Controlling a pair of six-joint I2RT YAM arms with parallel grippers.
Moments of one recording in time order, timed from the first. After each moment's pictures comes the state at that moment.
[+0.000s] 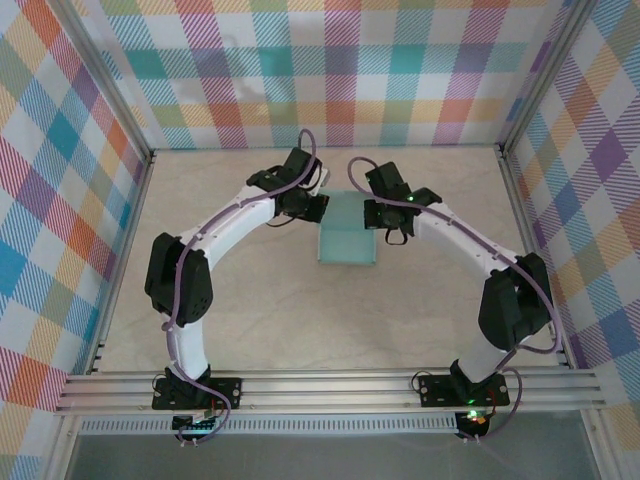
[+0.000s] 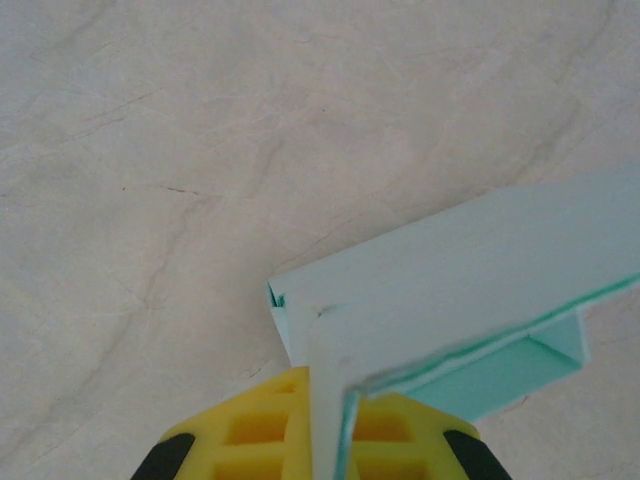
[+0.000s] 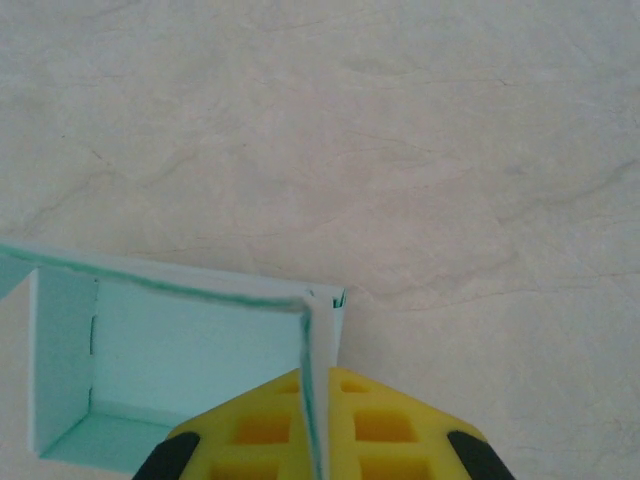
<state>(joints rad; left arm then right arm) -0.58 1.90 1.68 -0.75 0.05 -0.22 0.55 1.64 1.34 -0.67 0.24 0.40</state>
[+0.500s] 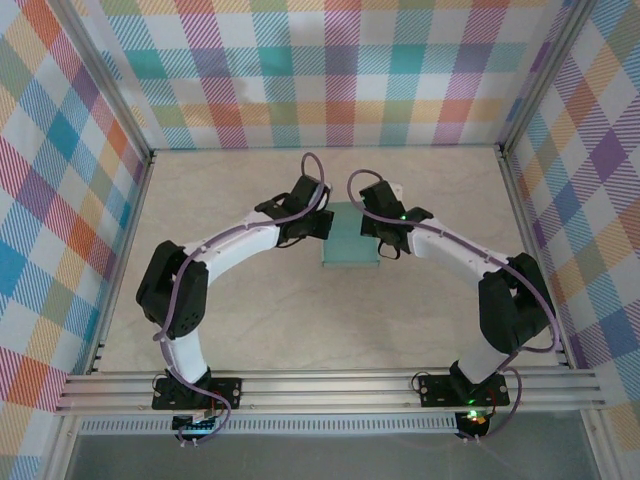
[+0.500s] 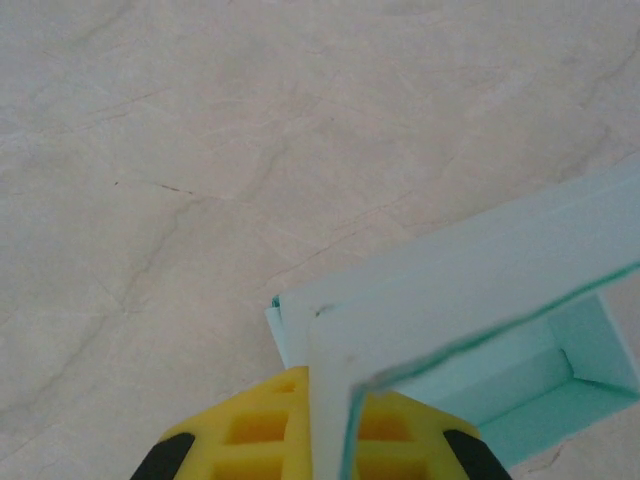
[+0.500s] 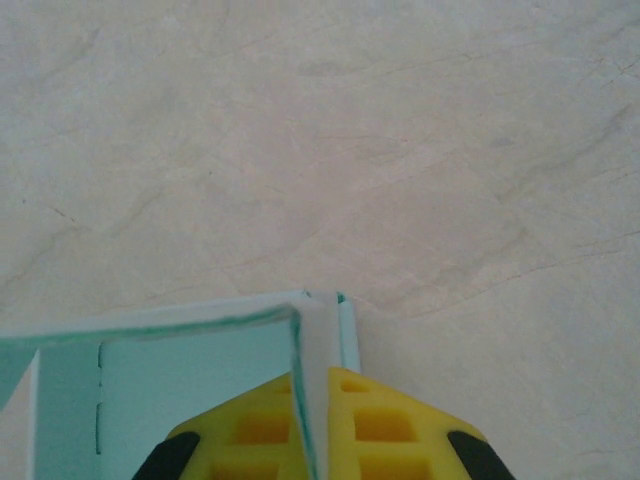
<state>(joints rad) -0.66 1.80 1.38 -0.43 -0.10 -0.31 0.59 1.62 1.18 -0.46 0.35 0.59</state>
